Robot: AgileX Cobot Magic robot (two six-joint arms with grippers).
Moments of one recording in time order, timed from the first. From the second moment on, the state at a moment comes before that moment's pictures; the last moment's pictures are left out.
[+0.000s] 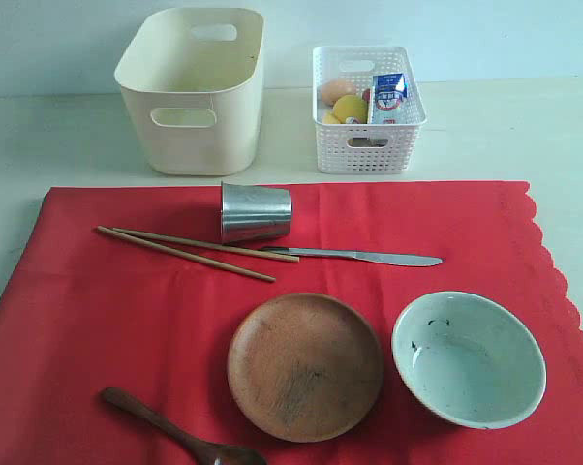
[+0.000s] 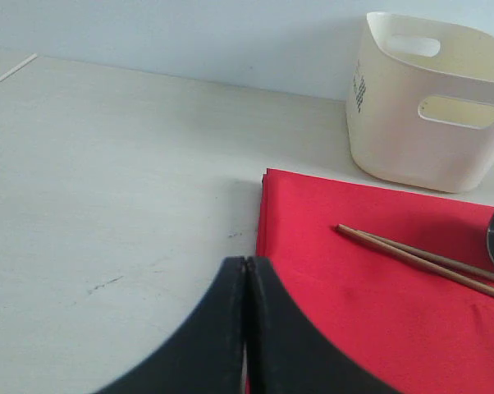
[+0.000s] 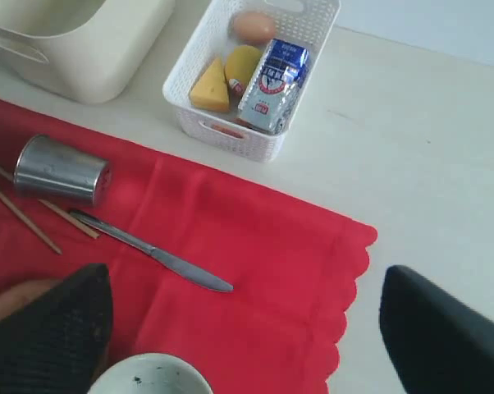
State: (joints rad) left arm -0.01 0.01 0.00 0.12 0.37 -0.24; right arm 0.21 1.23 -1.39 0.11 1.12 -0.13
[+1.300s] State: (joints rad) left arm -0.01 0.01 0.00 0.12 0.37 -0.24; right arm 0.21 0.99 -0.75 0.12 0.97 -0.10
